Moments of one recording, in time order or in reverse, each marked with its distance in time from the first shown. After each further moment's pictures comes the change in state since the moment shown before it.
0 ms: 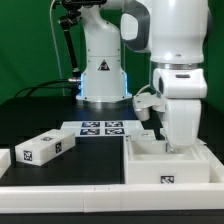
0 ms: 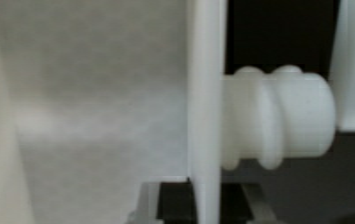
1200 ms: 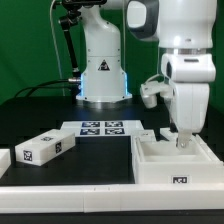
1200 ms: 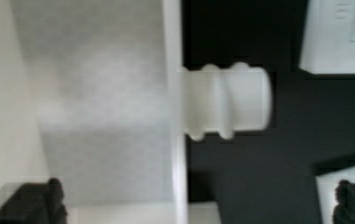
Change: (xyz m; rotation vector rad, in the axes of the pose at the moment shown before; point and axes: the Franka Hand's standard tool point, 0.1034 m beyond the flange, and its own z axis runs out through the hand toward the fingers) arm 0.005 -0.012 -0.041 -0.032 -0.010 0.026
